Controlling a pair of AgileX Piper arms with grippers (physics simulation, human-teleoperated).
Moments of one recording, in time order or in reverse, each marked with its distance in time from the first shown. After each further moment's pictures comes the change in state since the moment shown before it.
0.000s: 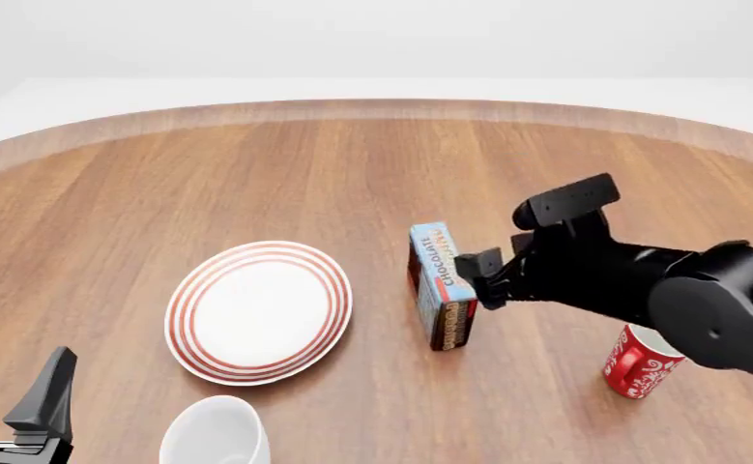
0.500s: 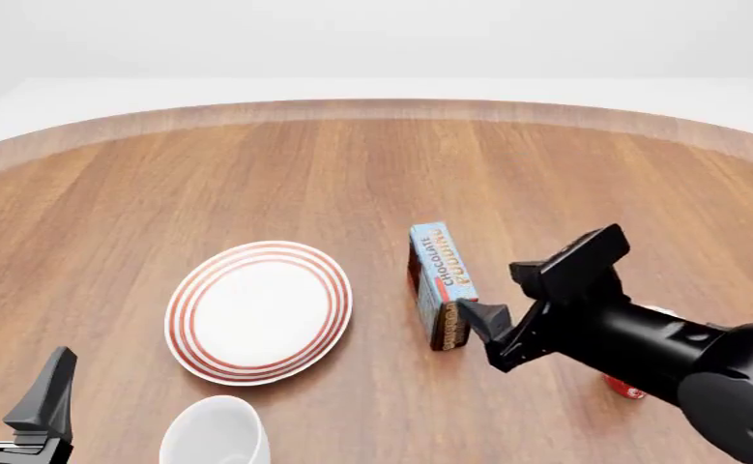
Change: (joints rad) left arm 0.000 0.000 0.000 0.000 0.000; right arm 0.065 -0.126 0.221 -0.199 -0.146
